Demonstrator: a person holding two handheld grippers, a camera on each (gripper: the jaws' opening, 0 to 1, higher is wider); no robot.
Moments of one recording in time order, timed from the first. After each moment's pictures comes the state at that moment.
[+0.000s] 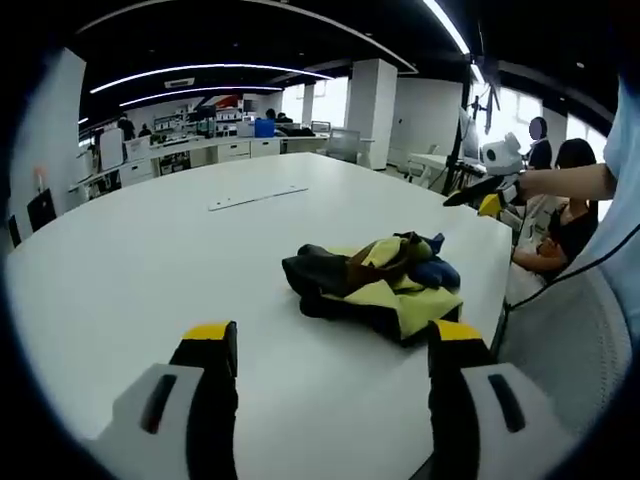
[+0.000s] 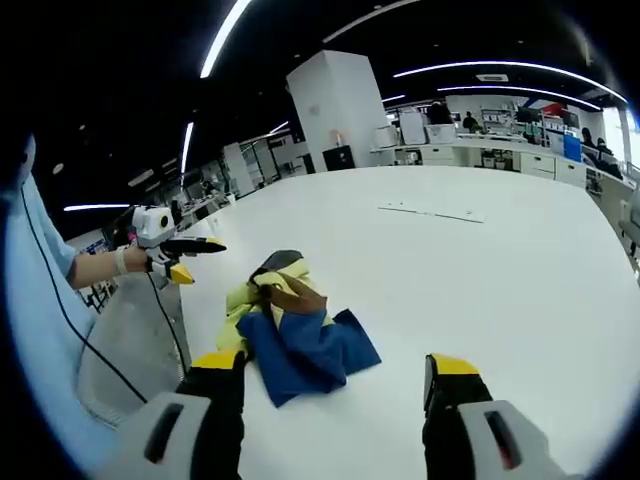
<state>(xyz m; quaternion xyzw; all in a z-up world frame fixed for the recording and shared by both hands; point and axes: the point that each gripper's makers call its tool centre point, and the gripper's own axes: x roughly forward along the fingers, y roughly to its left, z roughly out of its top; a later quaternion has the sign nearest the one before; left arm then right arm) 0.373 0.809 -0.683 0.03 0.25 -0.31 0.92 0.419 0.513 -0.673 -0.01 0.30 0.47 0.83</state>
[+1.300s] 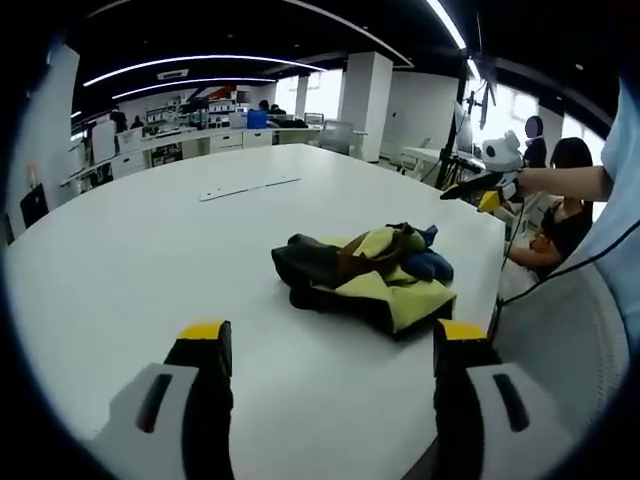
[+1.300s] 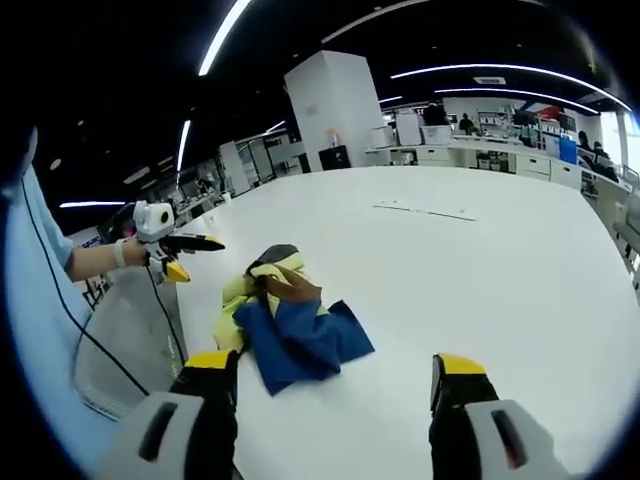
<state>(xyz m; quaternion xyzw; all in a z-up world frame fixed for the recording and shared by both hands) 0.367 0.799 -0.689 0.03 0.26 -0.32 0.91 0.413 0.500 -0.678 -0.01 0.30 0.46 0.84</state>
